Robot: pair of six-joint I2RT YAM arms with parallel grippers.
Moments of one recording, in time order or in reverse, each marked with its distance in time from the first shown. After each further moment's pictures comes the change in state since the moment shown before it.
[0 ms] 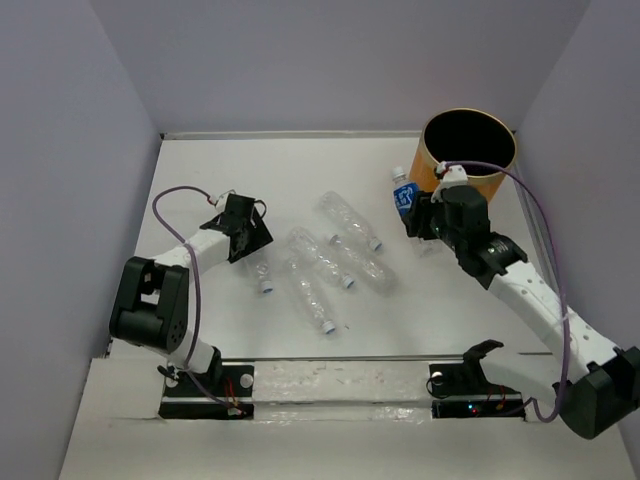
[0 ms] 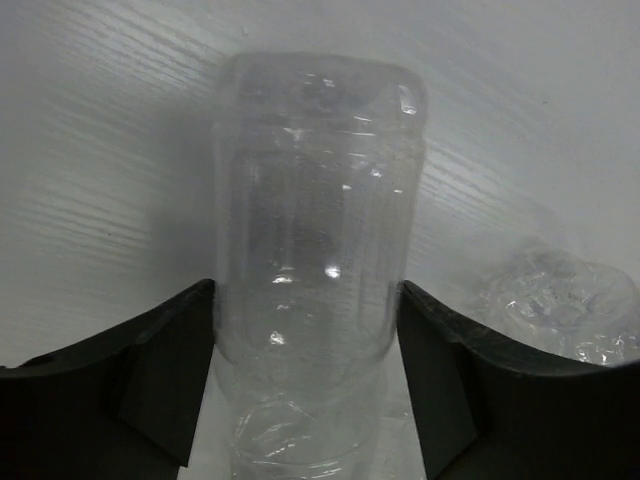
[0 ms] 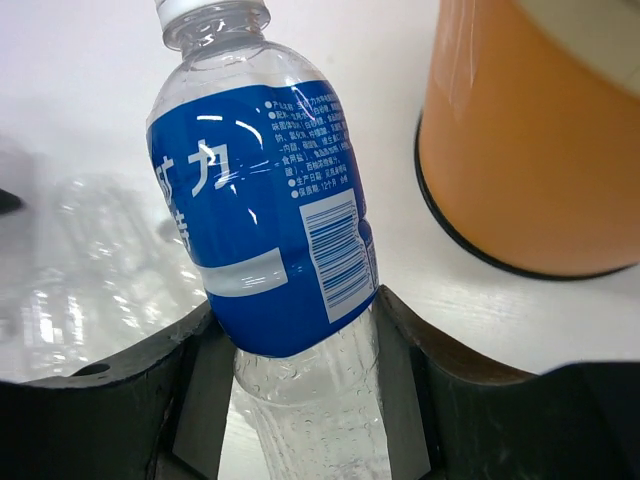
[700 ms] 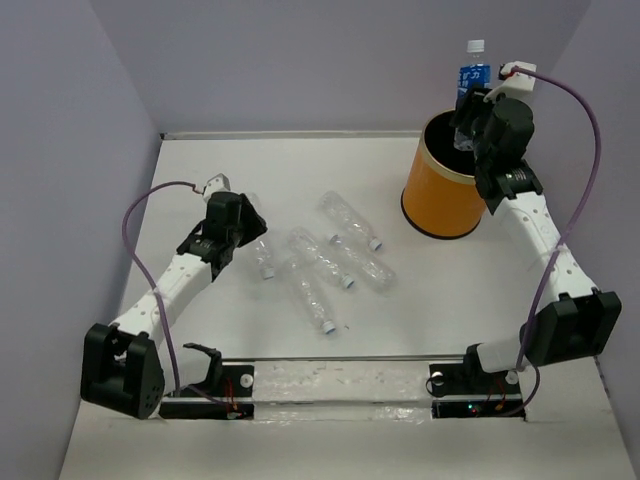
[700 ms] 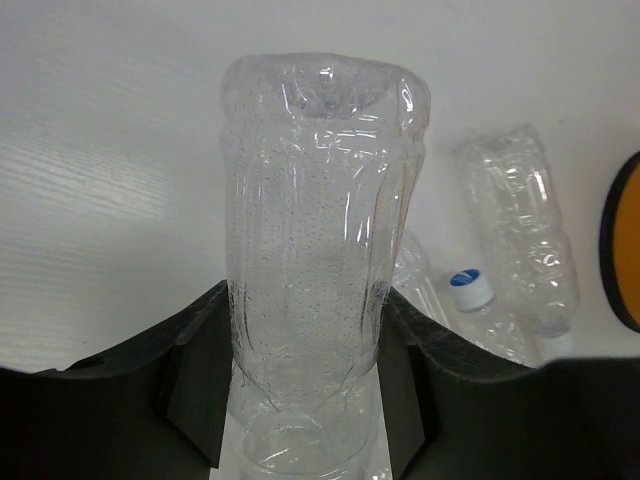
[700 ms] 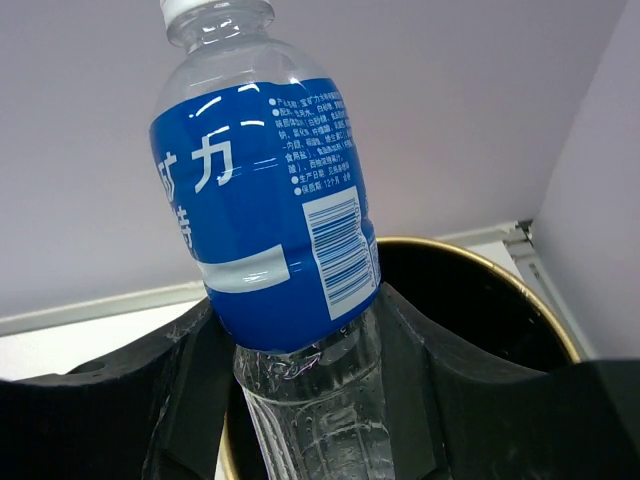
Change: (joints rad) left arm -0.035 -0.322 -0.053 0.040 0.016 0.010; right arm -0.292 0.313 0.526 0.366 0.140 -0.133
